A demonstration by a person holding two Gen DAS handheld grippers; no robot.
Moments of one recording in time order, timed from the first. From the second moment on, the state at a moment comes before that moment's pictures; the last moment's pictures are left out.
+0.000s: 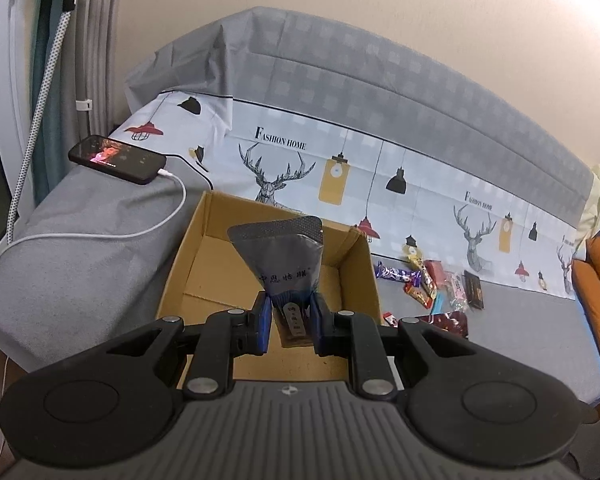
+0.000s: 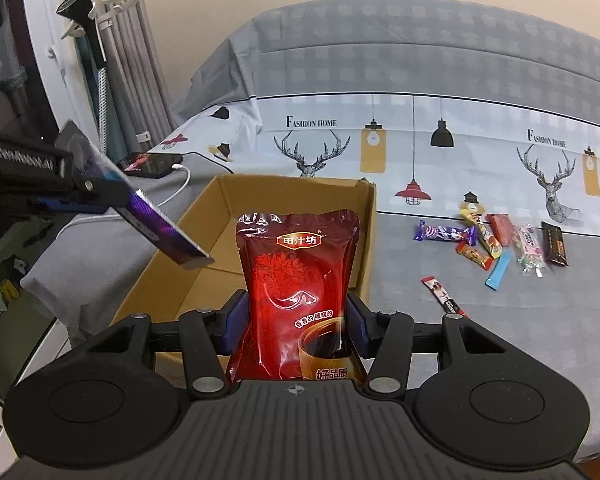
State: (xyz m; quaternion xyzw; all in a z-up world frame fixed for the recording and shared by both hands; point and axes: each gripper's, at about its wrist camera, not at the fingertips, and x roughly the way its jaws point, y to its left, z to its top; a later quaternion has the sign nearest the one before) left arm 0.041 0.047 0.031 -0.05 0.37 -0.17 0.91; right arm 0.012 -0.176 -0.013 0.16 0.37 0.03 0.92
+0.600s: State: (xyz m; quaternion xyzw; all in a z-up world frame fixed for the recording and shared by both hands) left arm 0.077 0.045 -0.012 -0.02 0.42 -0.14 0.90; right arm 0.045 -0.159 -0.036 0.15 0.39 0.05 0.91
